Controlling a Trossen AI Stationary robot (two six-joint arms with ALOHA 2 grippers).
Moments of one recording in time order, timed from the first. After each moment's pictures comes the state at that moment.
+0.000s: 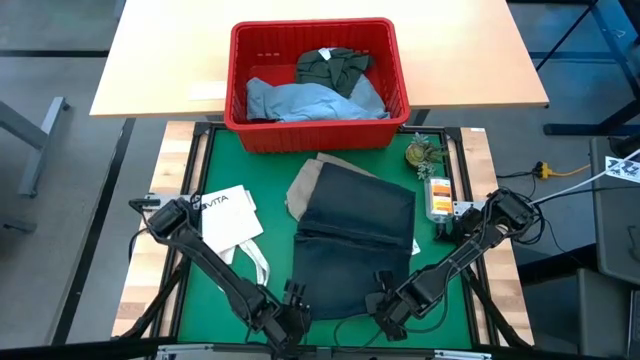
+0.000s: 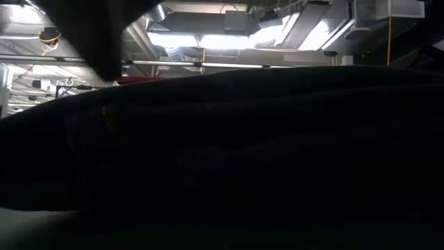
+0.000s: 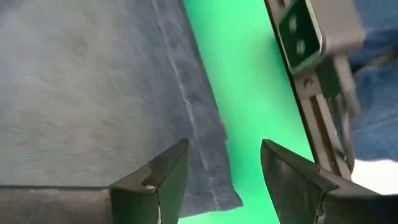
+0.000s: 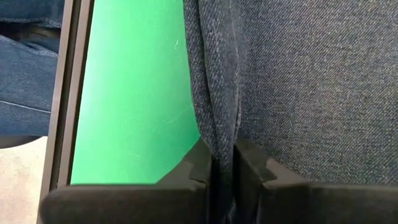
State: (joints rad) left arm -0.71 2.06 1.57 -0.64 -0.28 -0.42; right arm 0.48 1.81 1.12 -0.49 0.09 0.58
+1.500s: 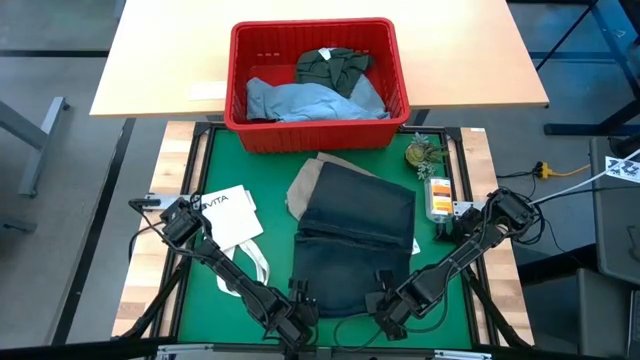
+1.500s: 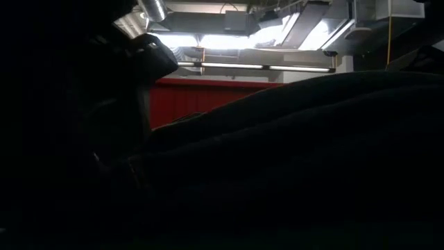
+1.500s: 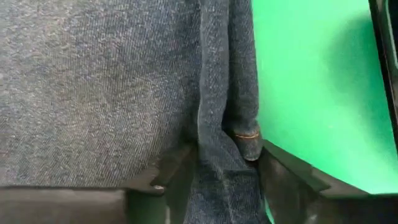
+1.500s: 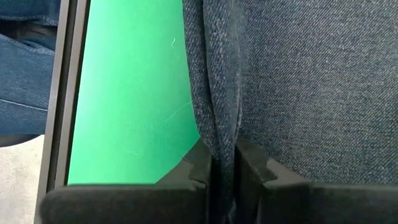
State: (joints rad) left arm -0.66 2.19 1.57 -0.59 -0.33 -0.52; right arm 0.48 1.81 1.12 -0.50 0.09 0.58
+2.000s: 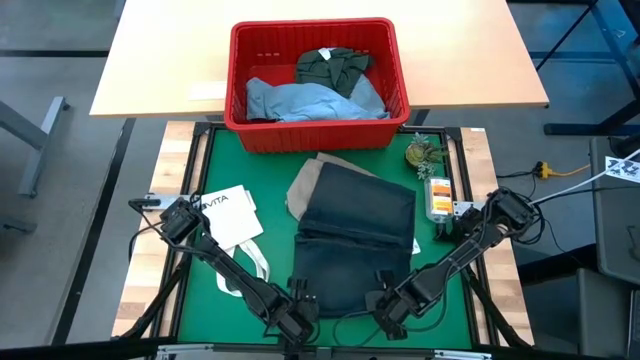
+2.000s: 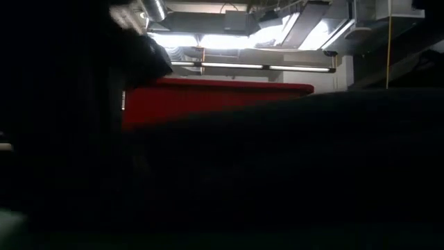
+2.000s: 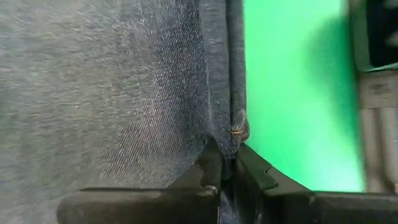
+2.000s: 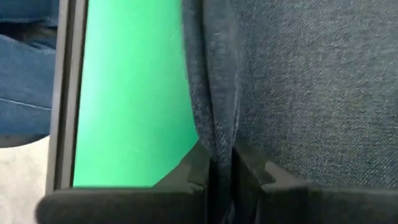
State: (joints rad) left arm -0.66 2.15 1.57 -0.62 -0.20 -0.57; right arm 0.49 1.80 1.13 -0.53 0.02 0.62
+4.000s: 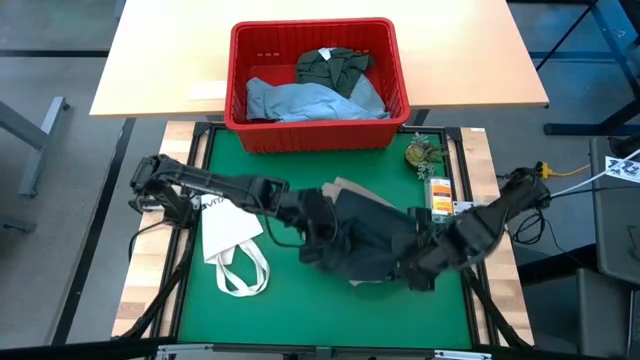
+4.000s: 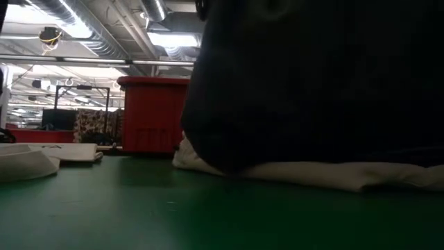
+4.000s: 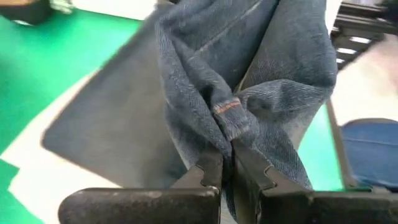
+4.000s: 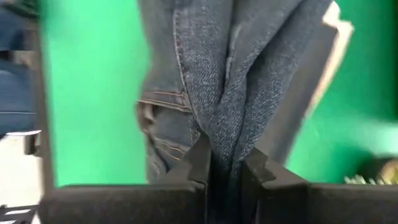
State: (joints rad) left arm -0.15 1.70 1.57 -0.63 -0.03 -0.26; right arm 0.32 1.57 1.77 -1.57 0.25 0.58
